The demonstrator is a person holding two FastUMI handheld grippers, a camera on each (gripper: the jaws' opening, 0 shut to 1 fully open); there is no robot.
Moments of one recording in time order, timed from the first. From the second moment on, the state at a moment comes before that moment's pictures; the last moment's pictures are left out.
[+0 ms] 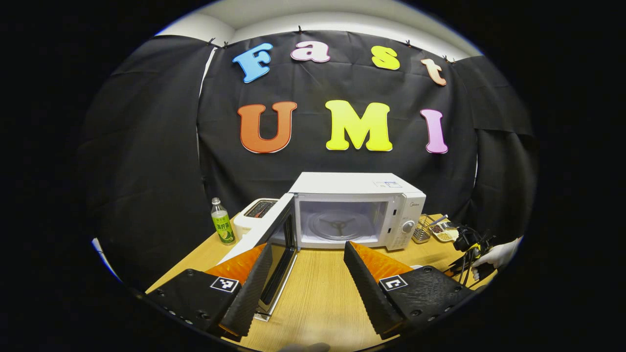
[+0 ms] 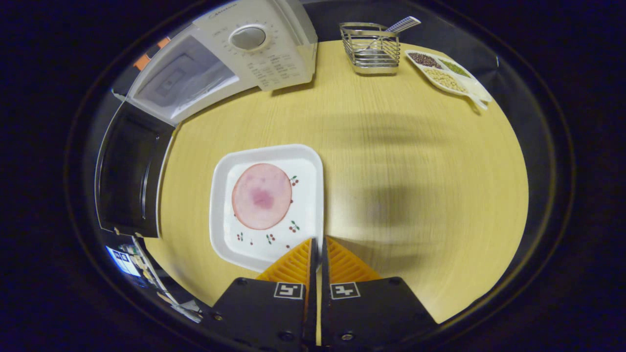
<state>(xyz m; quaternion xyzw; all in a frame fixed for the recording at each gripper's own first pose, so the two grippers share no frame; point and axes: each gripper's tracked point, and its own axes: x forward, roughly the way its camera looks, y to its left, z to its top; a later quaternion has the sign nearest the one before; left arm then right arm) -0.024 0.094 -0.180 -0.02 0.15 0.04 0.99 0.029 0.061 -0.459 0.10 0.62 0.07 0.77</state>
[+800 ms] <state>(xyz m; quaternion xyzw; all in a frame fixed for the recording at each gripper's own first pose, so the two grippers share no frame) -0.025 0.107 -0.178 0.01 0.16 0.05 0.99 0.043 0.112 -0.438 0.24 0.50 0.12 0.83</state>
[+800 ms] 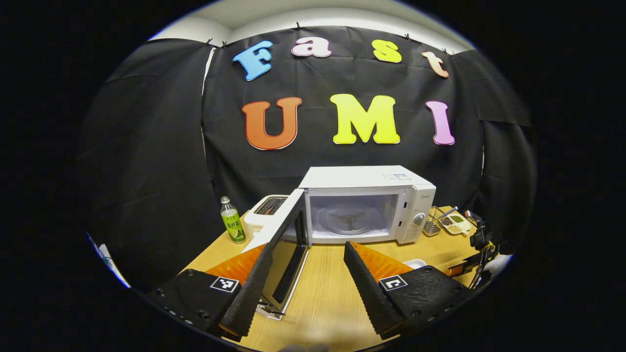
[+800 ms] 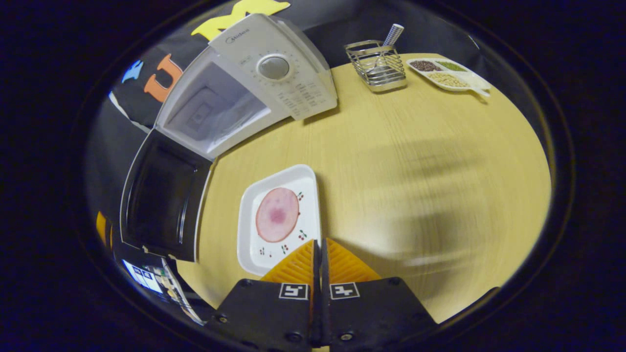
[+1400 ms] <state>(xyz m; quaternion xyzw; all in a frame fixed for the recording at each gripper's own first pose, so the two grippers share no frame) -0.019 0.104 -0.167 0.02 0.16 0.05 0.99 0.087 0.148 -0.386 0.37 0.39 0.11 0.84</state>
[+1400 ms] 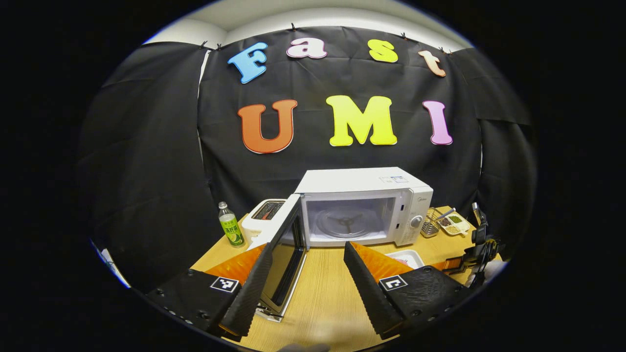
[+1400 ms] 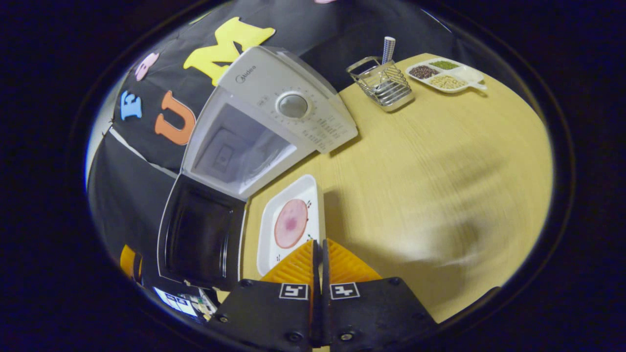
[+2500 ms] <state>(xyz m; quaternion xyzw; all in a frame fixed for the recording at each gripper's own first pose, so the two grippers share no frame) 0.000 0.141 -0.180 0.06 0.16 0.03 0.99 0.286 0.284 -0.366 0.55 0.14 -0.06 0.82</state>
